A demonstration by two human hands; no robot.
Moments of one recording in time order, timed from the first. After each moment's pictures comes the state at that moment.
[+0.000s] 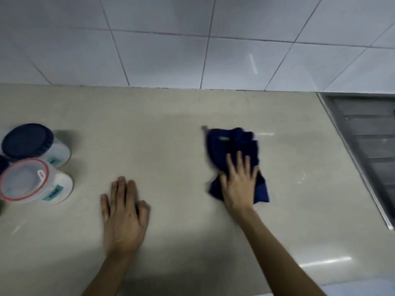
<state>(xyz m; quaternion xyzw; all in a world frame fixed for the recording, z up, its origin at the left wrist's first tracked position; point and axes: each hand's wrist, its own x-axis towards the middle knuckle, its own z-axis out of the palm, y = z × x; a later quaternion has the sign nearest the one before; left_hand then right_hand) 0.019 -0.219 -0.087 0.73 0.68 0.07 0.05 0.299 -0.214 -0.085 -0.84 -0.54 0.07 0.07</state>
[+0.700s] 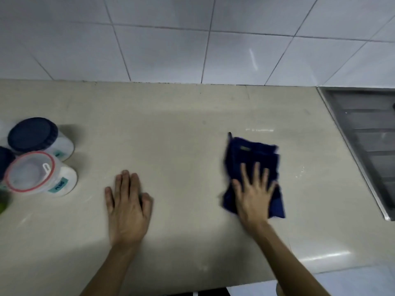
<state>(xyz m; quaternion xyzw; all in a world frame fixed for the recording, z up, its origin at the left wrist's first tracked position) 0.019 -0.219 -0.087 0.73 0.68 0.05 0.04 0.304 -0.267 -0.081 -0.87 -0.49 0.08 0.04</state>
